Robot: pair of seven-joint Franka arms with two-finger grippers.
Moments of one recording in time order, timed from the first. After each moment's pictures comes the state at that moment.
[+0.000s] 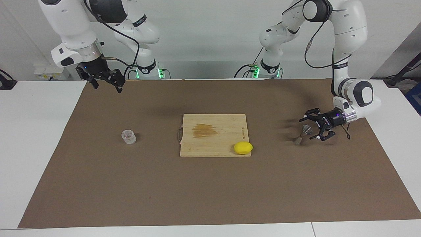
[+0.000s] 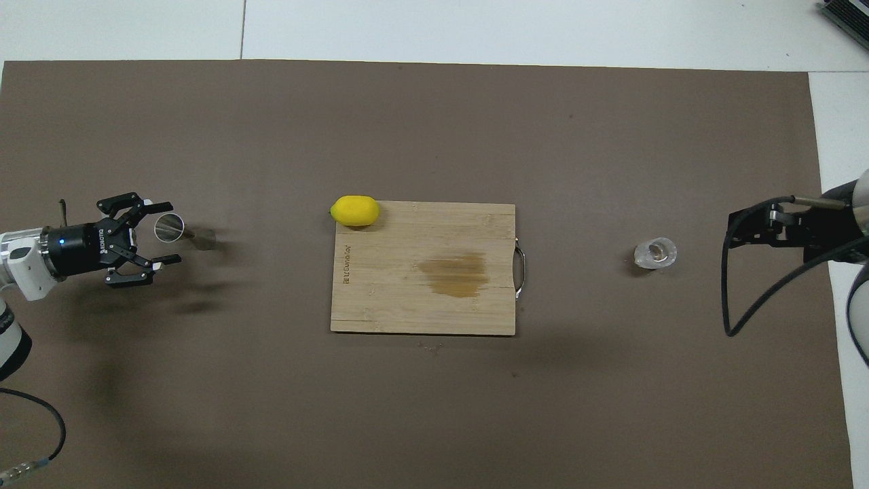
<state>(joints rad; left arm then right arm) 0.37 0.40 0.02 -2.01 -1.27 1.61 2.30 -0.09 -0.08 0.11 -1.71 -0.02 1.59 0.25</state>
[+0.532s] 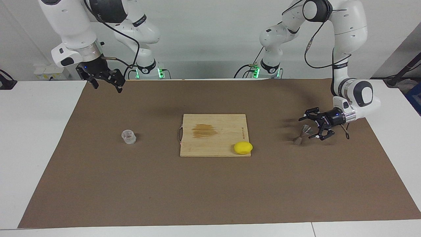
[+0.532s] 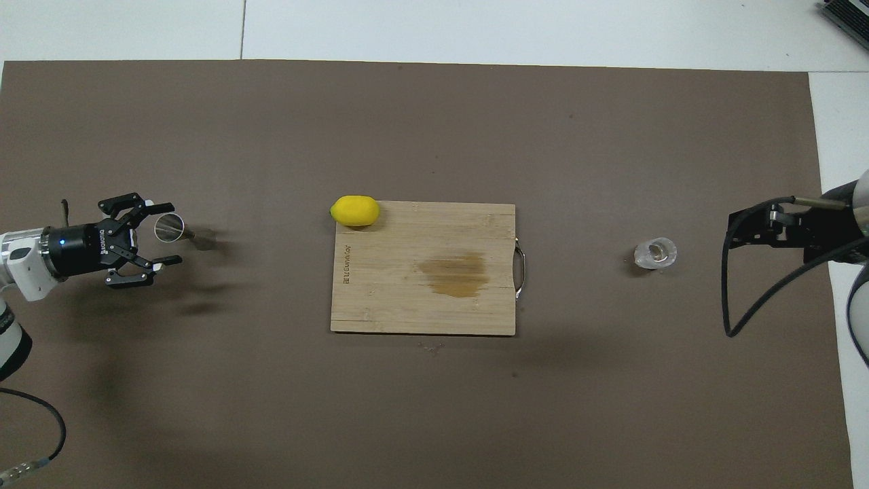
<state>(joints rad) 0.37 0.40 0.02 -2.01 -1.27 1.59 2.30 -0.09 -0.08 0.11 -1.71 -0.02 1.59 0.25</state>
